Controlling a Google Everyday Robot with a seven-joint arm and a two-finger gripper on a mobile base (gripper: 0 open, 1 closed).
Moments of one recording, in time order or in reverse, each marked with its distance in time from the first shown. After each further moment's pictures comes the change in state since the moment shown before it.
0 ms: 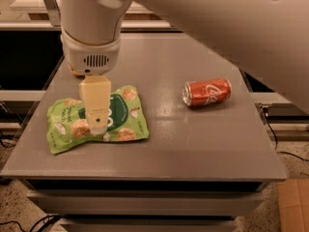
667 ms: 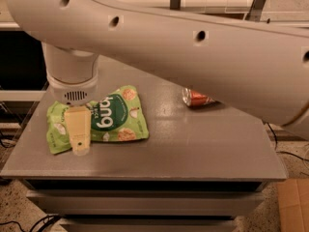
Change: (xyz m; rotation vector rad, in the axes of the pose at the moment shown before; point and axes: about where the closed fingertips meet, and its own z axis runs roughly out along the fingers) arm -0.024 0.003 0.082 -0.037 0.026 0.050
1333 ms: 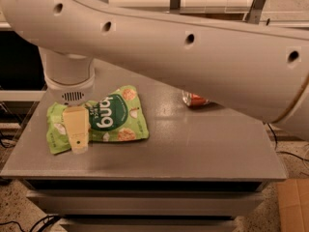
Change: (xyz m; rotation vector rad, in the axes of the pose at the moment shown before) arm 0.001 -0.010 0.008 0.025 0.021 -0.004
